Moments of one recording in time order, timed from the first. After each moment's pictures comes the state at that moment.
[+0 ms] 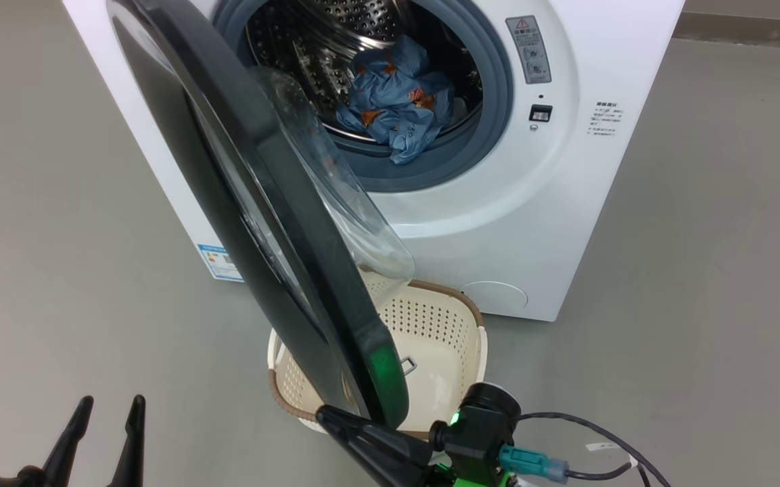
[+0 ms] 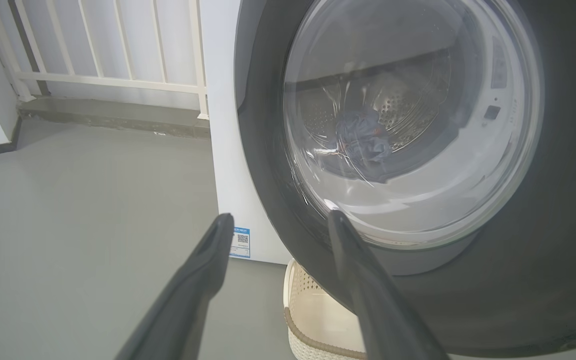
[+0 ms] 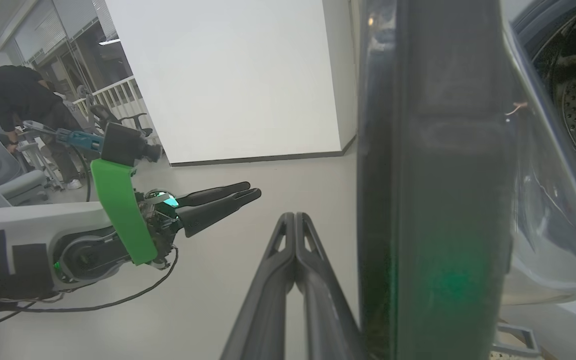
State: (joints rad) left arm 0.04 0.29 -0.05 0.23 -0.44 -0.13 -0.26; right arm -0.39 -0.12 0.97 0.18 0.55 0.13 -0.26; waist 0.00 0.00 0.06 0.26
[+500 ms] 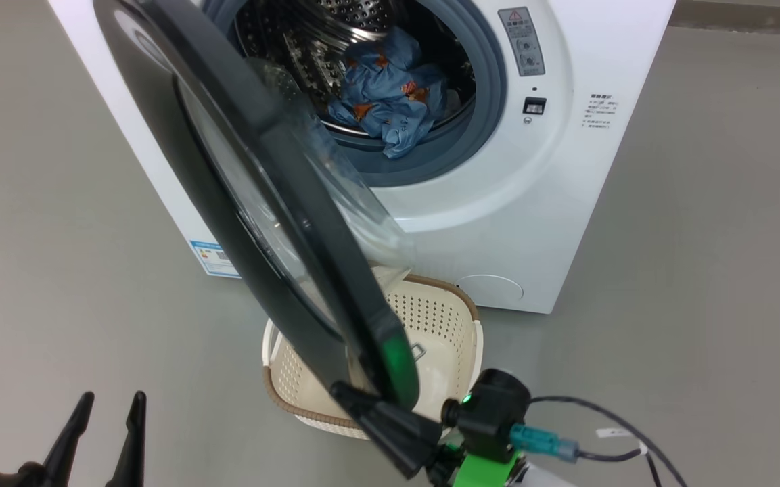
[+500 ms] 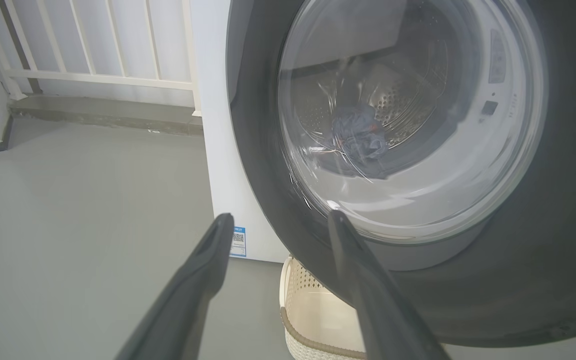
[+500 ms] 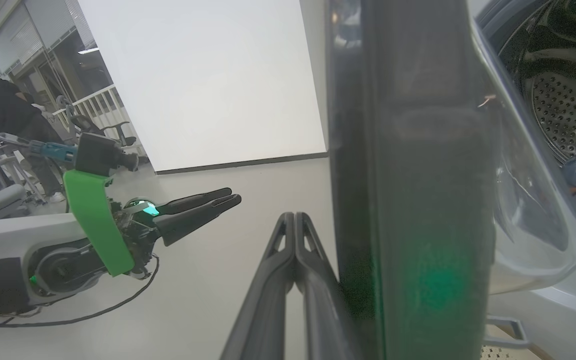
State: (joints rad) left arm 0.03 0.29 -0.05 0.23 -0.44 -0.13 -0.26; right arm -0.39 -0.11 0.91 0.22 0.55 0.13 -0.26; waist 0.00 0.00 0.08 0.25
